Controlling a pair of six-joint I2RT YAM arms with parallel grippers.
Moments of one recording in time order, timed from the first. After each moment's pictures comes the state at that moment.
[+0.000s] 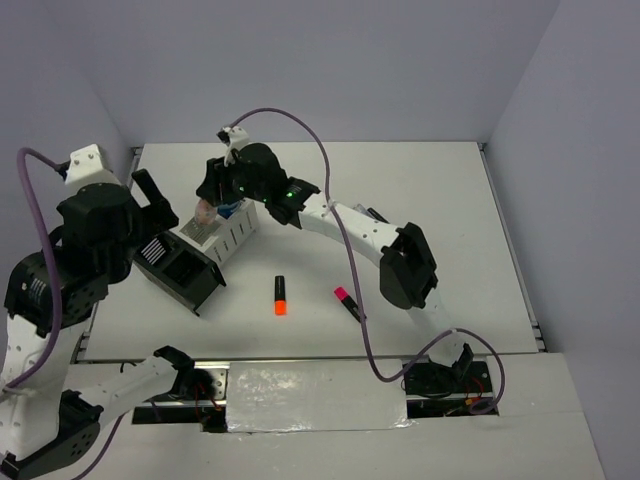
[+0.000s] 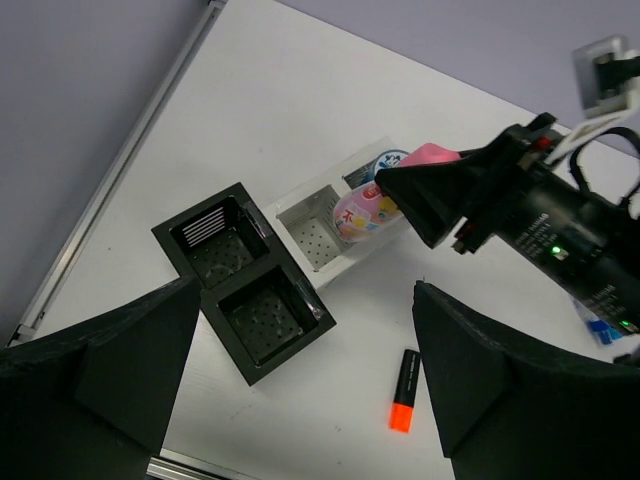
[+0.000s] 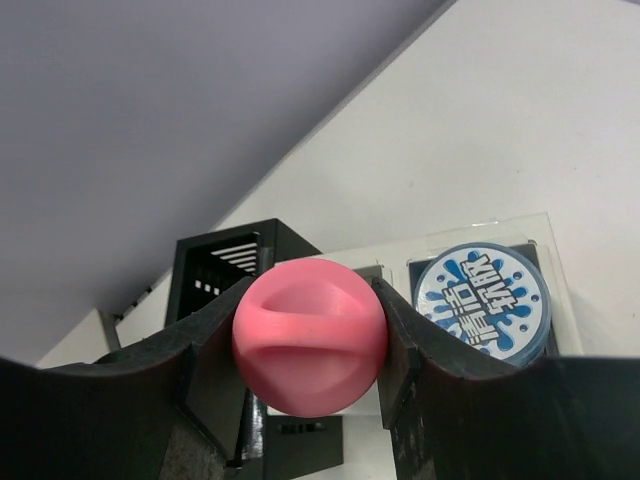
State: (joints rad) left arm -0.45 0.96 1.67 -1.21 -0.68 -0.55; right arm 0.91 2.18 2.05 -0.06 -0.11 0.42
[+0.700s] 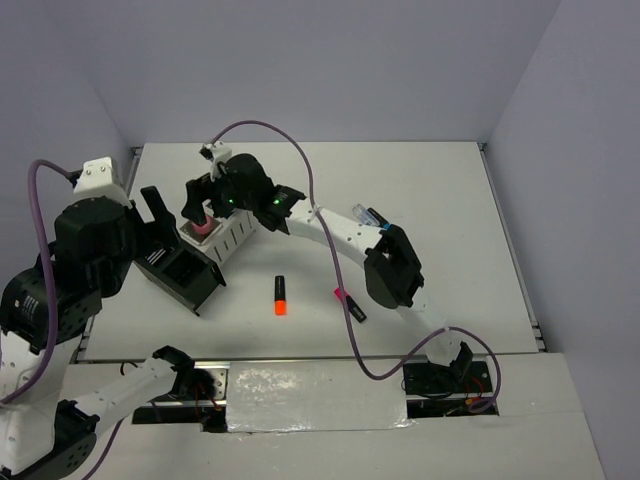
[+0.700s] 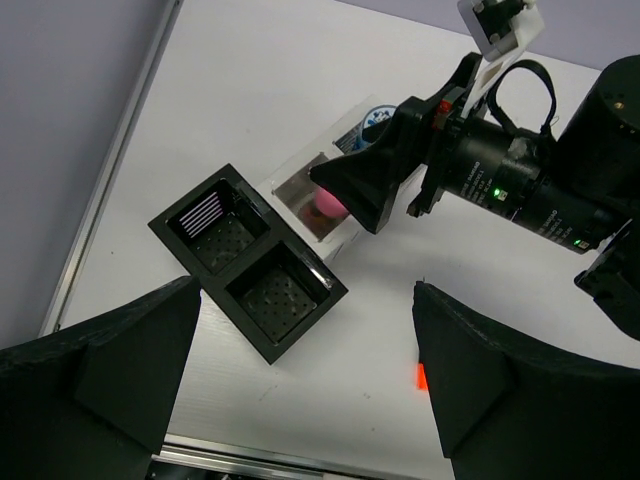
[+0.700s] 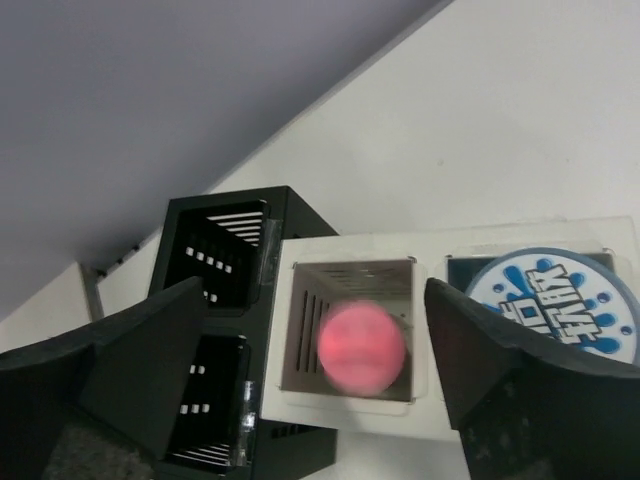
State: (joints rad) left arm -0.45 0.88 1.61 -1.21 -0.57 -0.43; right arm 0.94 2.30 2.13 -0.09 -0.19 0.34
